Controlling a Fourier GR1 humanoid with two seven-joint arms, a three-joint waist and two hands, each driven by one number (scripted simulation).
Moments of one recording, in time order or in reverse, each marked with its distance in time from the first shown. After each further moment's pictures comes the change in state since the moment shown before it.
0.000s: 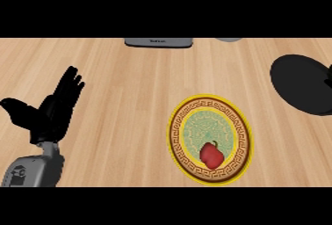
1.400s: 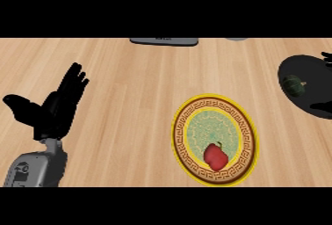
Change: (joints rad) left arm -0.028 -0.012 -0.007 0.001 -0.002 -0.009 0.006; right arm -0.200 -0.019 -0.089 0.694 0.012 0.000 -0.214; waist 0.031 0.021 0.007
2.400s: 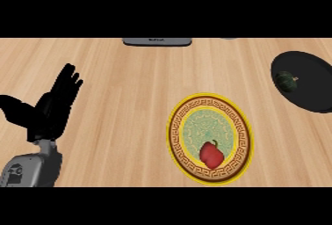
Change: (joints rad) left arm 0.012 0.011 0.028 -0.007 0.013 0.003 0.010; right arm 0.086 -0.253 -0.199 0.064 -0.221 0.452 0.051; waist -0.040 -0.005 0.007
